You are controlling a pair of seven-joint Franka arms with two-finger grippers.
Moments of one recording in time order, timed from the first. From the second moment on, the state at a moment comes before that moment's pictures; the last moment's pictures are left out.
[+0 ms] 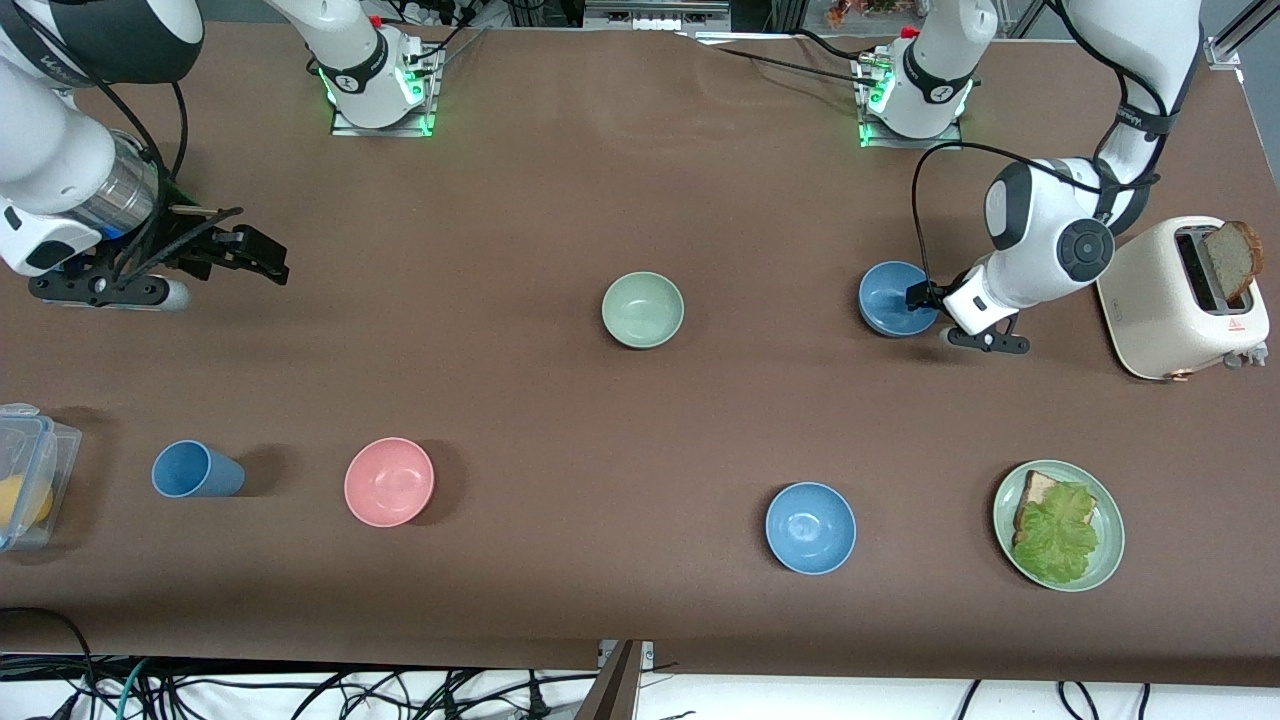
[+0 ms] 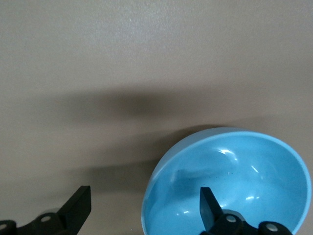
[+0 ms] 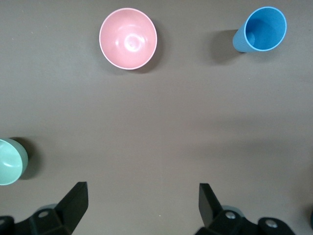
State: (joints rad) left arm -0.06 0.23 0.03 -2.41 -0.13 2.44 0.17; right arm 0.11 0.05 0.03 -1.70 0.03 1.70 0.19
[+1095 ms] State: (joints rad) left arm -0.17 0.21 0.02 -2.34 -0.29 2.46 0.17; right arm 0.11 0.04 0.00 -1.66 0.03 1.64 0.18
